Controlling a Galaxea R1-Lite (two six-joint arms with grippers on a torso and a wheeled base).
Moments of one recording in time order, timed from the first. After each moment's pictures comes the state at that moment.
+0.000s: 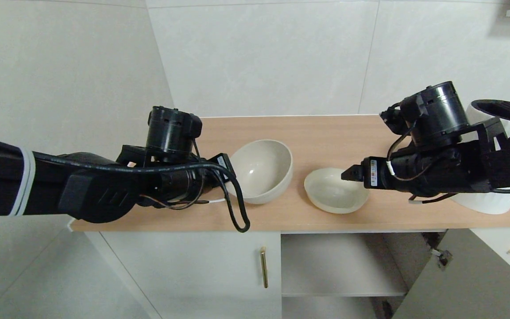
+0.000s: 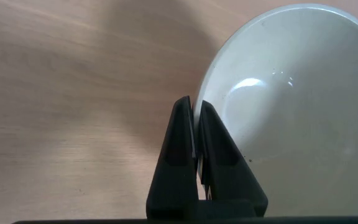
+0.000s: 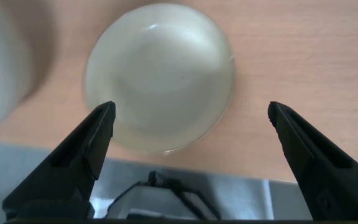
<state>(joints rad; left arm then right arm) -0.49 1.84 -1.17 -0.17 0.11 -0.68 0.55 1.72 -1.29 0.18 -0.28 0.39</state>
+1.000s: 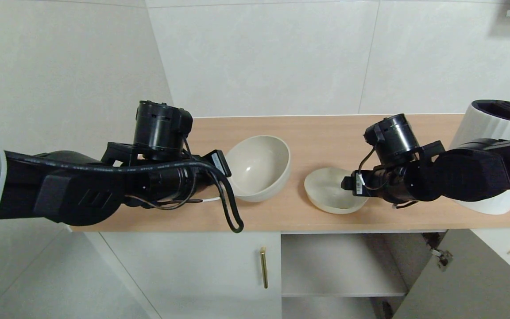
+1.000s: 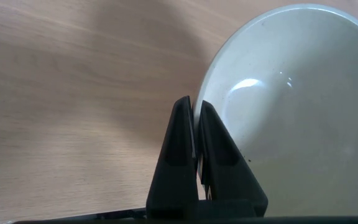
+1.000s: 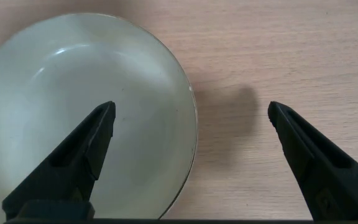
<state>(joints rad) -0.48 1.80 -1.15 -0.17 0.11 -0.68 0.51 1.90 -1.31 0.09 -0.43 0.38</state>
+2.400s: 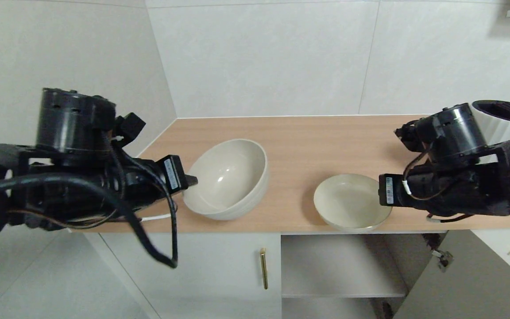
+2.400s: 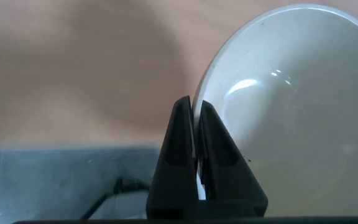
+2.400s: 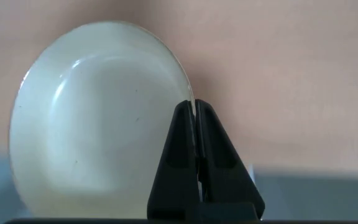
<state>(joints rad) -0.42 1.52 -0.99 -0.03 -0.02 -0.59 0.52 1.64 -1.11 0.12 -0.29 0.38</state>
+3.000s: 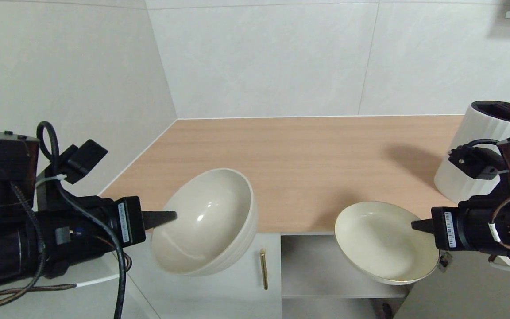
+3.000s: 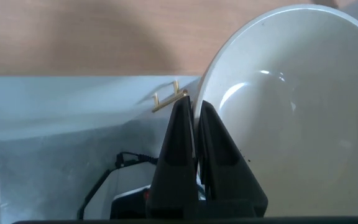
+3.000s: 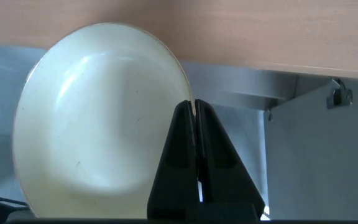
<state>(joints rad) -0.42 1.30 -0.77 -0.03 -0.12 -0.55 0.53 1.37 -0.89 0.19 -0.16 0.38</state>
